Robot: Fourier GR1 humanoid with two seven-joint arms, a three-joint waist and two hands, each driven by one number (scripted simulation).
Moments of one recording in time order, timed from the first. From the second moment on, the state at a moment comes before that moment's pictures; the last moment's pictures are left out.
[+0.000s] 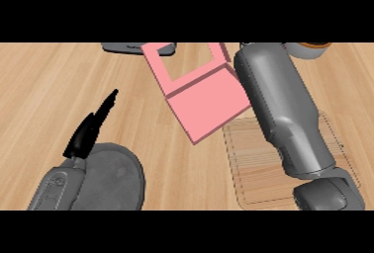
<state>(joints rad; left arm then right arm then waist) -0.24 0.19 -0.02 -1.27 -0.28 -0.06 -0.03 -1.22 -0.01 -0.21 -0.74 1.68 0.14 1.25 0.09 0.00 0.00</state>
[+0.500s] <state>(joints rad) -0.24 0.18 -0.01 -1.26 -0.28 -0.07 -0.04 -1.13 -0.01 -0.24 -0.74 1.48 0.00 1.24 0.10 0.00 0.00</state>
